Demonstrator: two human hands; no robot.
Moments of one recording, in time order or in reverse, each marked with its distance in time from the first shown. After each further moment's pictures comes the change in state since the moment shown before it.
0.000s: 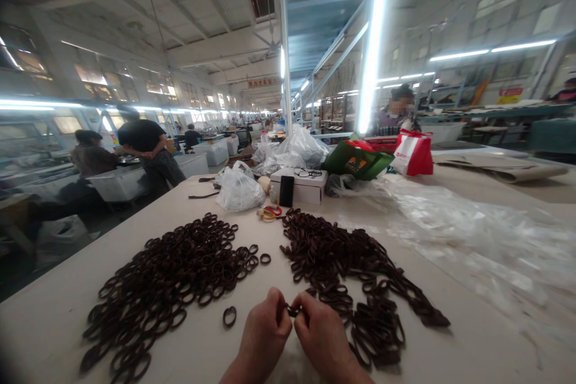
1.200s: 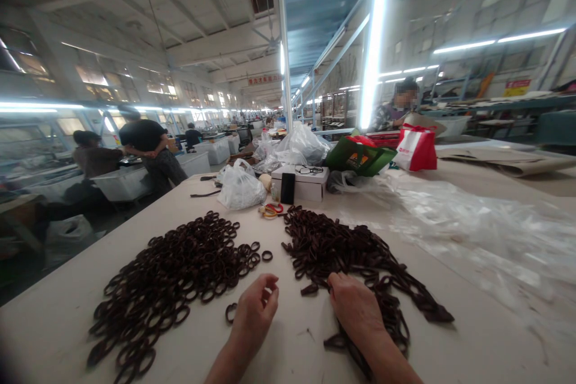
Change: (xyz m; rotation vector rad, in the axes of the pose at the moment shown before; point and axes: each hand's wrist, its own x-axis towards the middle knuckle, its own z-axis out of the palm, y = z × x) left_hand 0.013 -0.020 -0.021 -0.233 0.107 0.077; right_hand 0.022 0.052 -0.041 -0.588 0.163 -0.050
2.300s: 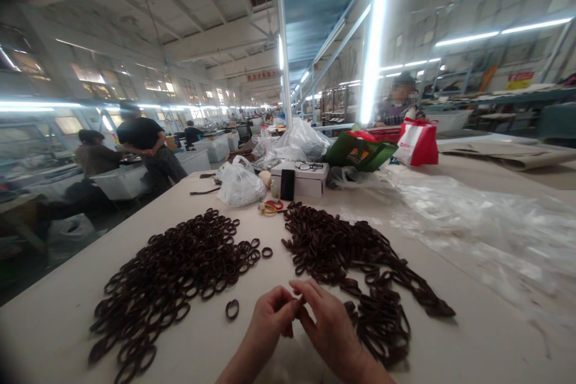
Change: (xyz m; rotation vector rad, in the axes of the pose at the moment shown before) left_hand -0.011 0.019 0.030 -0.673 -0.231 -0.302; right_hand -0.025 -0.052 0.006 0.775 0.092 -0.243
